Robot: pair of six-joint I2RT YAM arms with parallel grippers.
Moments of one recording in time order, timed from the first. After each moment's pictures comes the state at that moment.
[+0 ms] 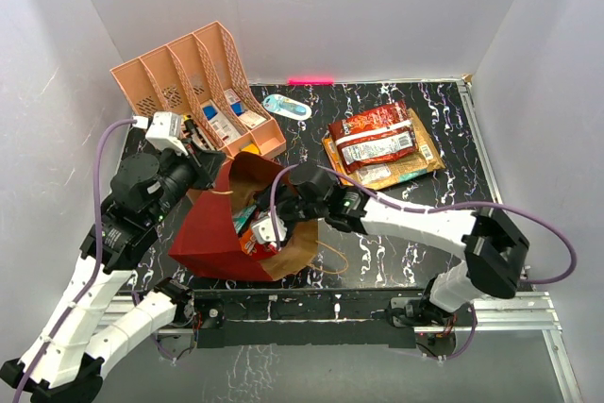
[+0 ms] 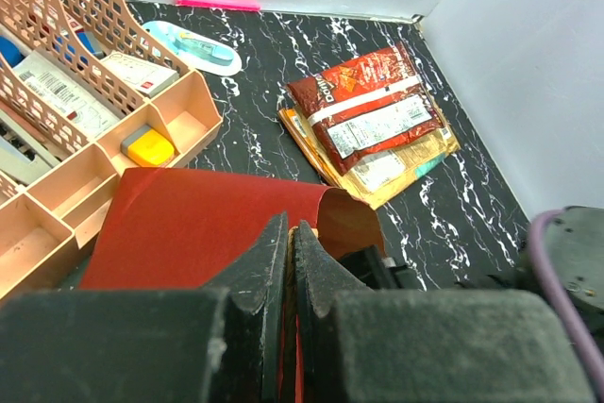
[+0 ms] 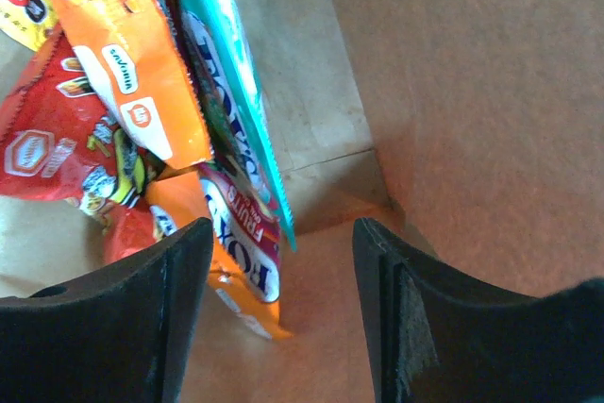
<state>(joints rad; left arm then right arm) -0.50 0.73 1.06 -0.51 -0.07 -0.40 1.02 1.46 1.03 -0.10 -0.40 -1.22</state>
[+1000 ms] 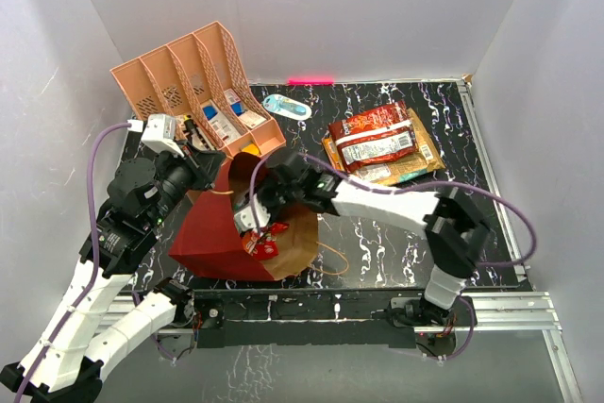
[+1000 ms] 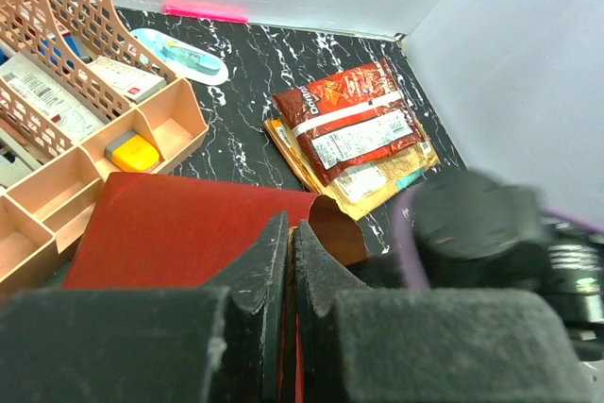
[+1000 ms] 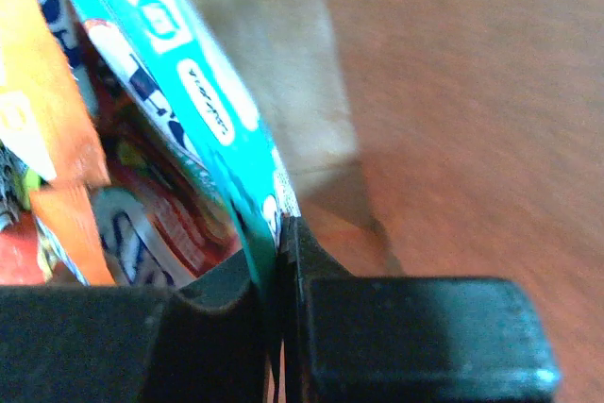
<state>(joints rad) -0.50 0.70 1.03 -0.47 -0.07 -0.46 0.99 1.76 1.29 -0.19 -0.42 -1.37</state>
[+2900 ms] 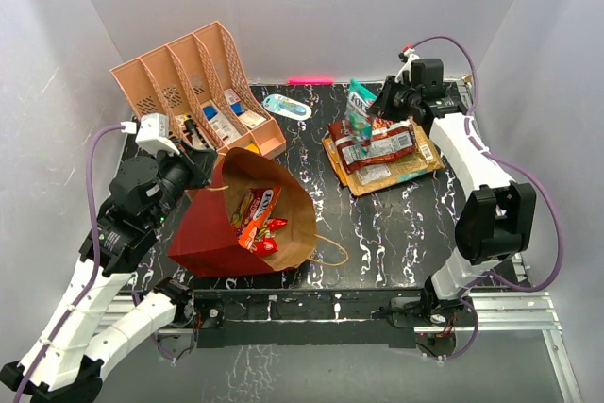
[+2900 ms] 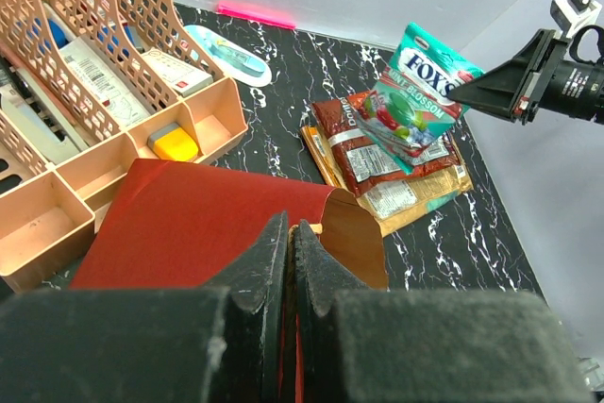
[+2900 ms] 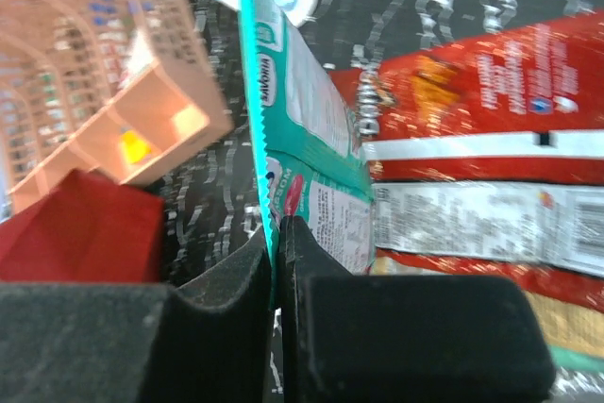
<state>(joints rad) -0.50 0.71 1.04 -0.52 -0.19 -0.49 0.12 1.65 1.49 -0.45 -0.31 0.36</state>
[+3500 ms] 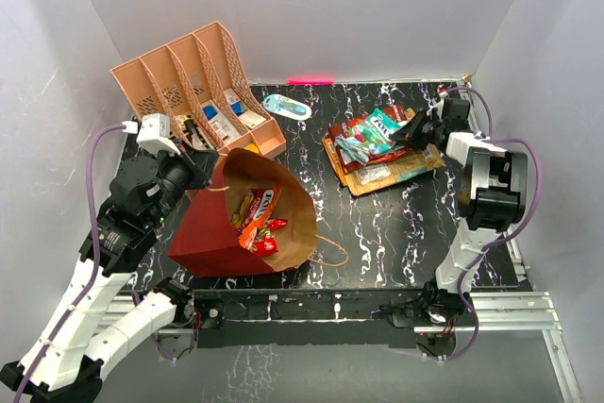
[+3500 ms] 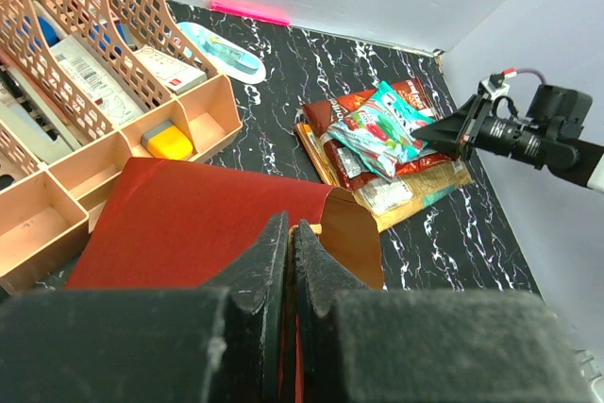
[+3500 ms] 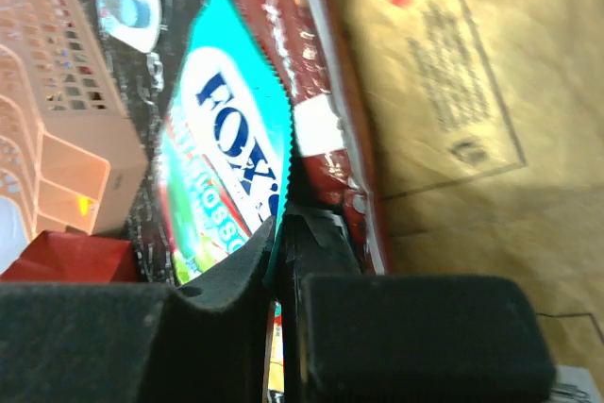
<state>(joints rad) -0.50 0.71 1.04 -0.51 -0.18 -0.49 -0.17 1.90 1.24 -0.03 -0.65 0.52</state>
